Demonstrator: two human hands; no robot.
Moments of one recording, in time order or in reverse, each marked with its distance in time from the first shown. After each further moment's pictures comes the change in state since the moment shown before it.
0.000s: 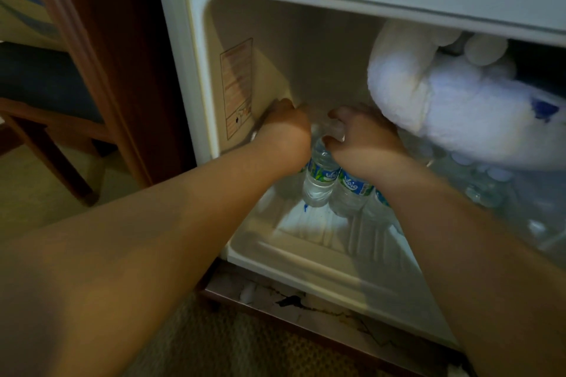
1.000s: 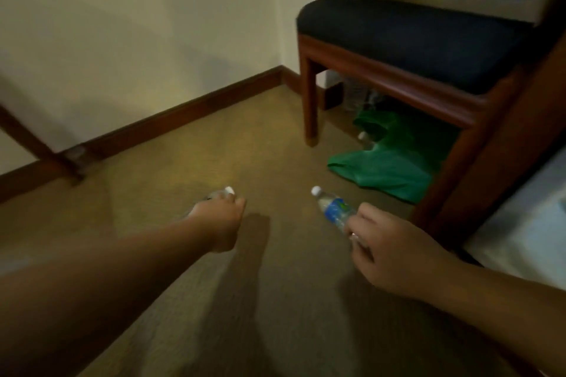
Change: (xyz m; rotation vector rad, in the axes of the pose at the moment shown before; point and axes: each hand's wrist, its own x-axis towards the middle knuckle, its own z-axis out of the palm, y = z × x) left_hand -0.394 -0.361 0.014 0.372 -0.618 -0.714; right_hand -0.154 -0.243 0.182 0.233 -0.455 -0.969
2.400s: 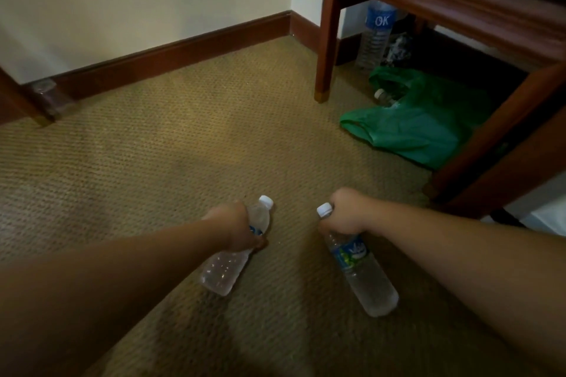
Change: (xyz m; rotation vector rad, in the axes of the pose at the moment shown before) left_hand -0.006 0.035 0.099 -0.491 -0.227 -0.143; right_hand 0.079 -0.009 0.117 0.263 -0.615 0.600
